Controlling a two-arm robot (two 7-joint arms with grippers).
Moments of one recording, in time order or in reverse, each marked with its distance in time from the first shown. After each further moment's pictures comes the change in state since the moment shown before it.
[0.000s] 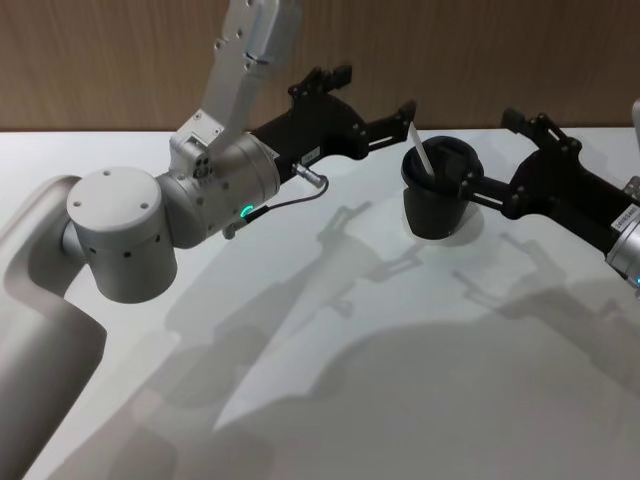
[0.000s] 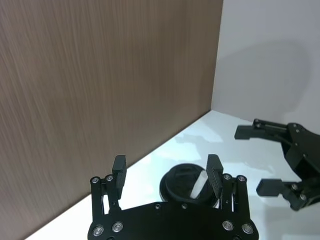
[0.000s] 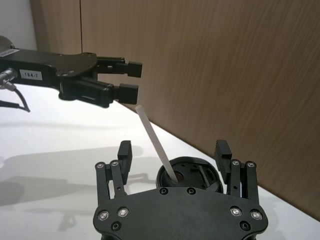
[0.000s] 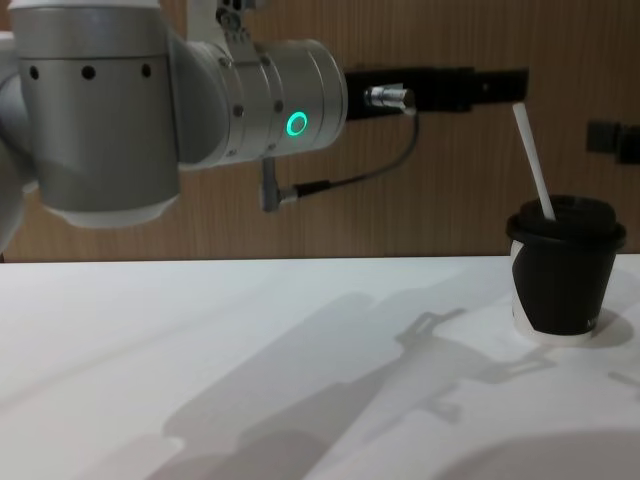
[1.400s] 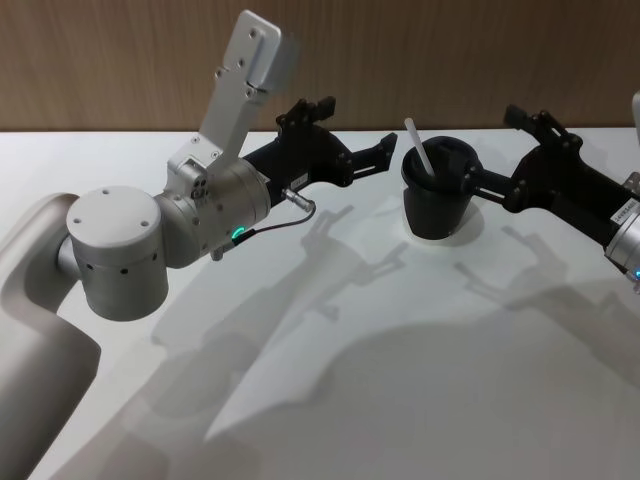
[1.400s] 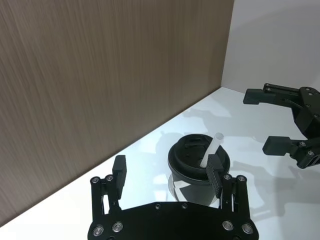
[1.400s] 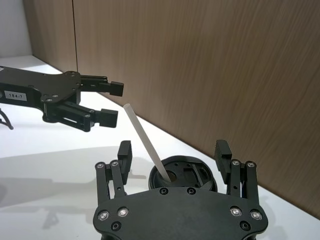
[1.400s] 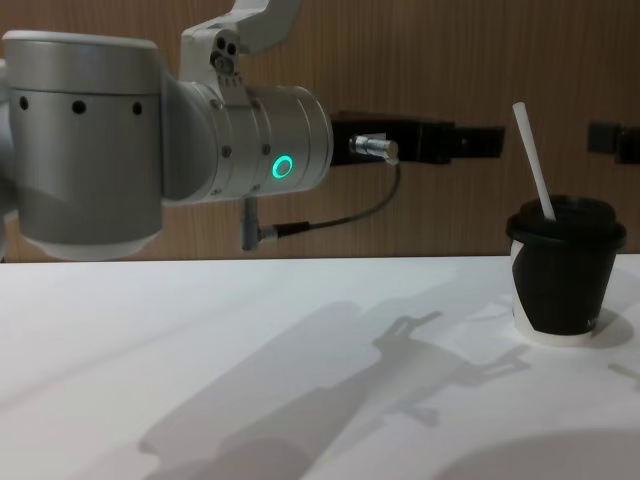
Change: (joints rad) left arm 0.031 0.012 -0.004 -0.003 0.039 0.055 0.020; right arm 0.033 0.007 -0.020 0.041 0.022 -0.002 -0.011
